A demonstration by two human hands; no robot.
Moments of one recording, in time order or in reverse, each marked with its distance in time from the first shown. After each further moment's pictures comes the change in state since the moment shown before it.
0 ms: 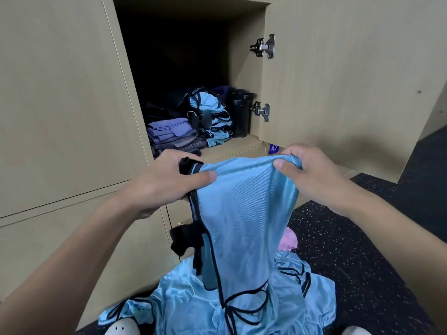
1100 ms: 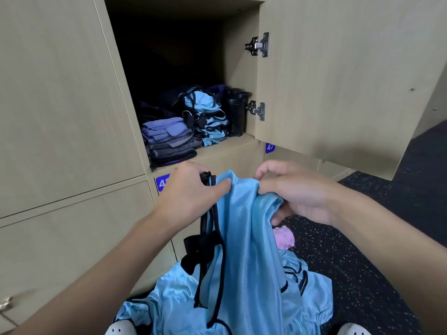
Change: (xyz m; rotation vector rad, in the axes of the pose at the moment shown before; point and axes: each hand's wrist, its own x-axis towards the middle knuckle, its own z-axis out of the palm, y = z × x) left_hand 0.003 -0.006 0.046 0.322 0.243 0.016; right_hand -0.018 -0.034 0.008 0.449 -0.410 0.410
